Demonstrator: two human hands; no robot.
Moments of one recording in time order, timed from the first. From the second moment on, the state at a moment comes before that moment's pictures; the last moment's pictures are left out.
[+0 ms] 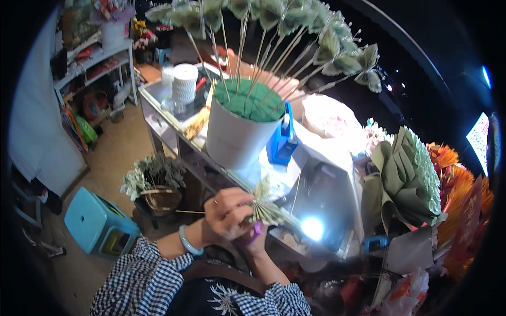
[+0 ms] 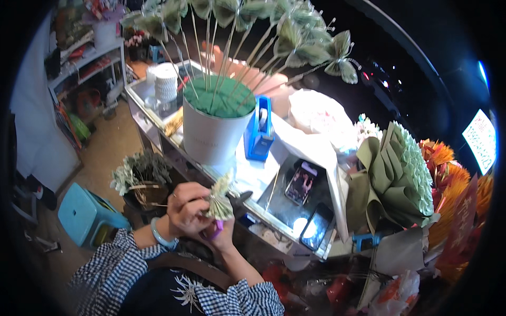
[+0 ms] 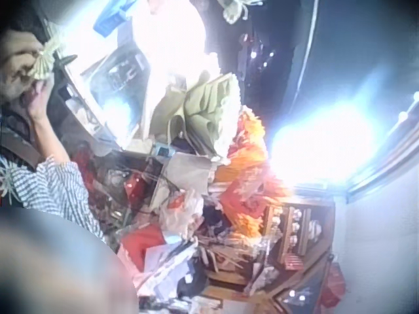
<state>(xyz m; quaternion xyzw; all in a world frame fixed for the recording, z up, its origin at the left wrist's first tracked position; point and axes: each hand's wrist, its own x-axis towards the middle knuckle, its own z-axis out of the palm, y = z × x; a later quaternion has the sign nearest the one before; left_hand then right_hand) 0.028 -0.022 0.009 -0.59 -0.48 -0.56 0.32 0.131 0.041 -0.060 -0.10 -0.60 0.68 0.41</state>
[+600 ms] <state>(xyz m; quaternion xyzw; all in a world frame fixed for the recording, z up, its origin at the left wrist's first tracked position) 0.040 -0.011 0.036 -0.47 -0.36 -0.75 -0.30 0.154 0.059 0.003 0.00 -0.59 0.66 0.47</state>
